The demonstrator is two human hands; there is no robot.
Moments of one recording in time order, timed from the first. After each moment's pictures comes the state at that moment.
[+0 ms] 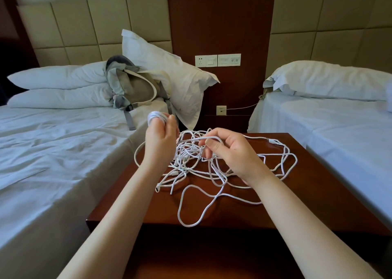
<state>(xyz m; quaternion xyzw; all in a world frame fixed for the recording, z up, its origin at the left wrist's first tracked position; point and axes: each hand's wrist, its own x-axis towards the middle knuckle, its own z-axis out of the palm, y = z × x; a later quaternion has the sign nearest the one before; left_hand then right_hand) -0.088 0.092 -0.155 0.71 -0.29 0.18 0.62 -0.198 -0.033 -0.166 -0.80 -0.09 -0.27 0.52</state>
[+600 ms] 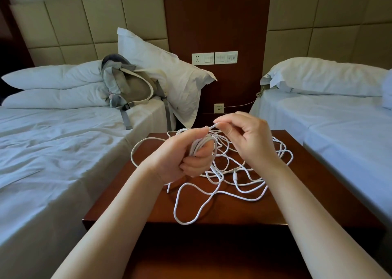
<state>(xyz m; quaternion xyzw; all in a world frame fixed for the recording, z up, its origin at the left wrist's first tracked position) -0.117 0.089 -0.147 0.46 -0.50 -0.46 0.57 -0.201 -0.067 -0.161 -0.81 -0.09 -0.52 0.24</state>
